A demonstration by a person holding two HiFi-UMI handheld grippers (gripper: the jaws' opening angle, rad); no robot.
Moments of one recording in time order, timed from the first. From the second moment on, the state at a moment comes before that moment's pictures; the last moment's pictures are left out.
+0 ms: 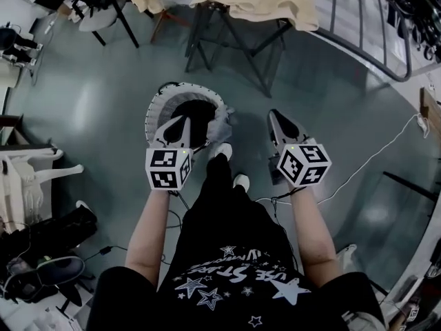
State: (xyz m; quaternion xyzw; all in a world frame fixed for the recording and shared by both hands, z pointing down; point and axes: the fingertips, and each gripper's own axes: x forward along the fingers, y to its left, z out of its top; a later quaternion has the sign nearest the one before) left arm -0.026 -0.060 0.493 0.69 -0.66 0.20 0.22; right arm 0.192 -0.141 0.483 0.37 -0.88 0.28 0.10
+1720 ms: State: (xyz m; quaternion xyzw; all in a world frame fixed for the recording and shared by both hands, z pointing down) left arm -0.104 -0.046 0.841 0.68 -0.63 0.26 0.26; right arm 0.088 -0.189 0.971 0.42 -0.55 0.71 0.06
